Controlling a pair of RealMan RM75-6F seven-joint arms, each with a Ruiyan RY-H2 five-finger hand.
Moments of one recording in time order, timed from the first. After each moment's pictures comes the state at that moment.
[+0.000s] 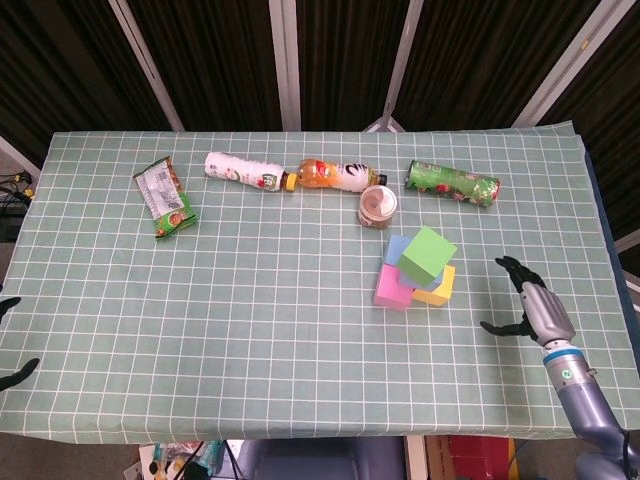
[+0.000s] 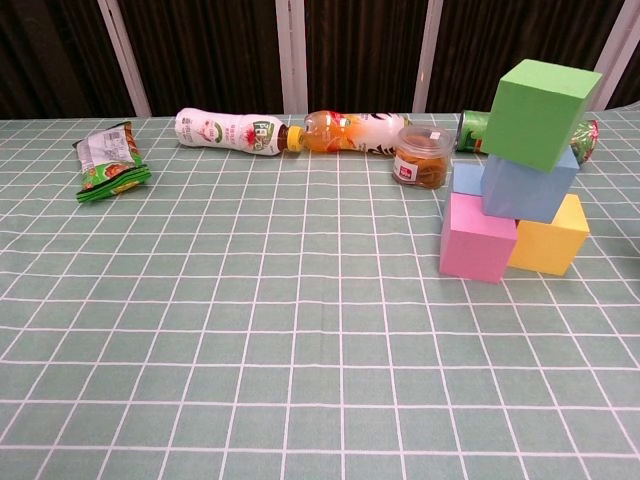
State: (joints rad) left arm 0.02 -1.06 -0.05 -1.72 1.49 1.61 0.12; right arm 0.36 -1.11 0.20 -1.69 -1.10 0.94 0.20
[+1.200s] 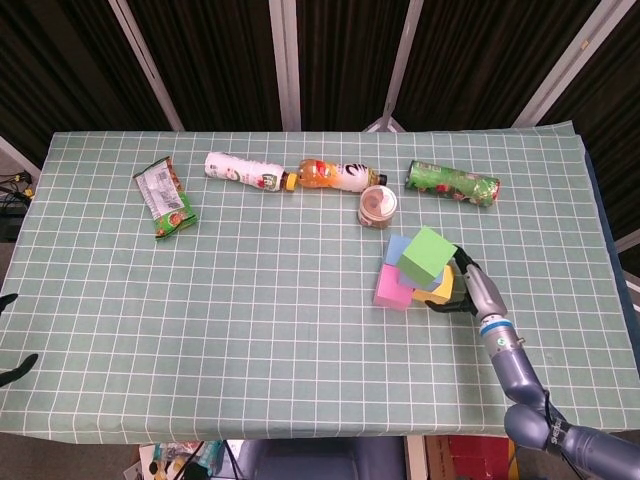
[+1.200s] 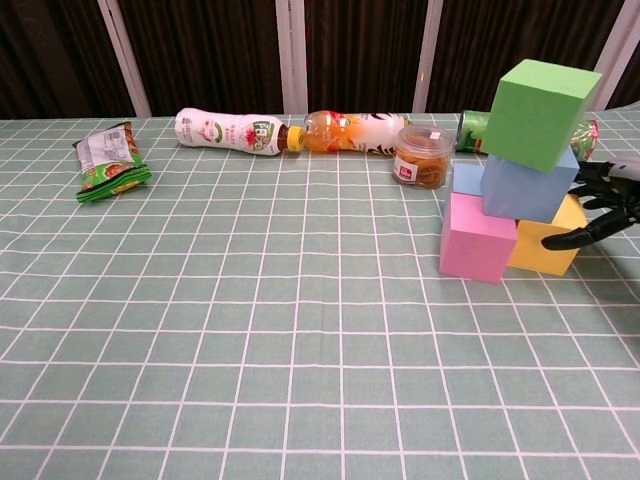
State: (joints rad) left arm 0.01 -1.09 -0.07 -1.72 1.44 1.61 0.19; right arm 0.51 -1.43 0.28 -1.45 -0.96 0.84 0.26
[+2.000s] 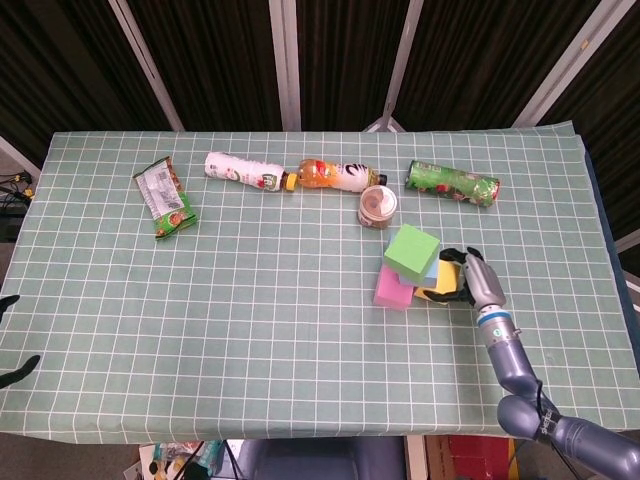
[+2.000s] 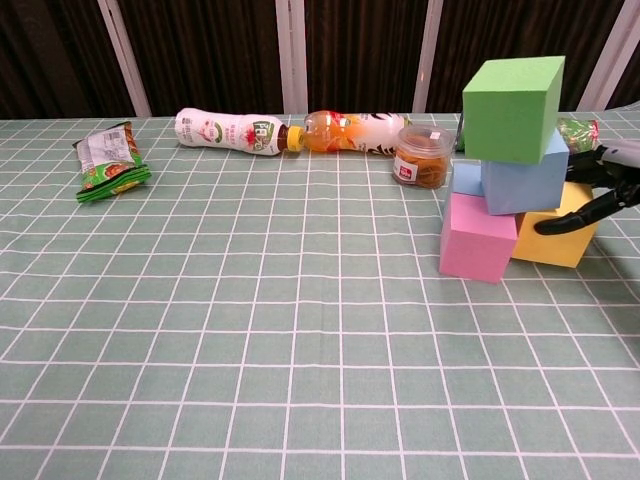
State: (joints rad) left arm 0.02 -1.09 -0.07 -1.74 1.43 1.59 0.19; right arm 0.53 -1.46 0.29 -1.39 -0.98 0.89 0.20
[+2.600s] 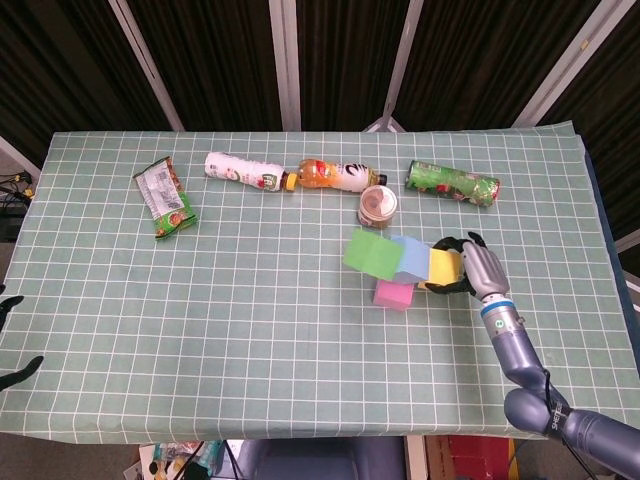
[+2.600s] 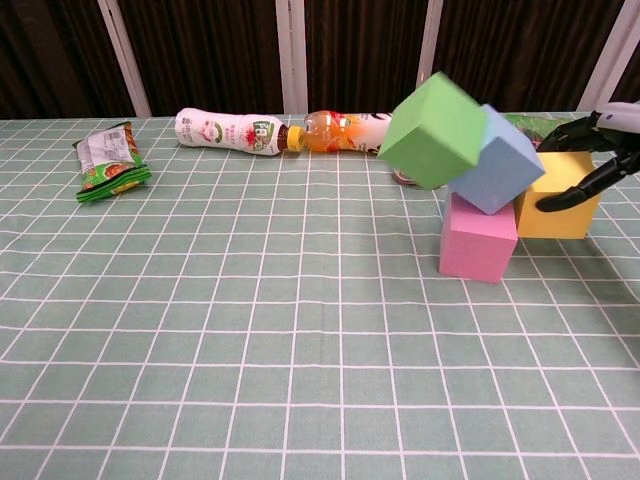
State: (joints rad) left arm 0.01 -1.09 -0.07 -1.74 1.43 1.58 0.18; right arm 0.58 -1.37 0.31 -1.48 -0.95 0.88 0.05
